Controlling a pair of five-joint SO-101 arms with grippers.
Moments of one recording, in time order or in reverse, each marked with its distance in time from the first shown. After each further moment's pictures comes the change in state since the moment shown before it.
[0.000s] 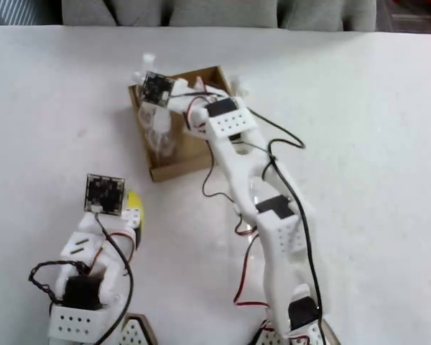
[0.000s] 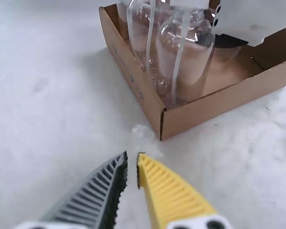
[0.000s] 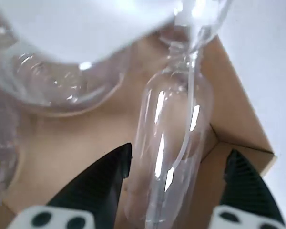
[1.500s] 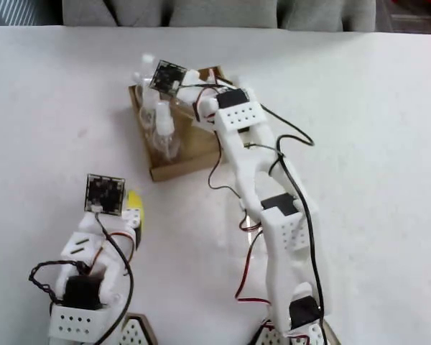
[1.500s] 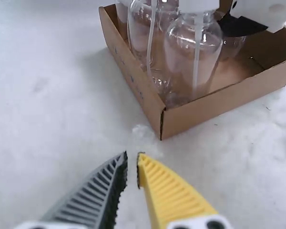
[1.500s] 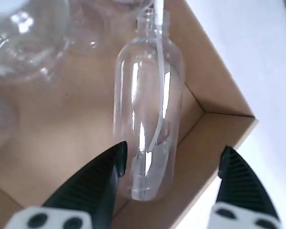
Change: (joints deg) left arm 0.0 0.0 0.0 0.0 0.0; right arm 2.8 -0.4 -4.7 7.3 -2.5
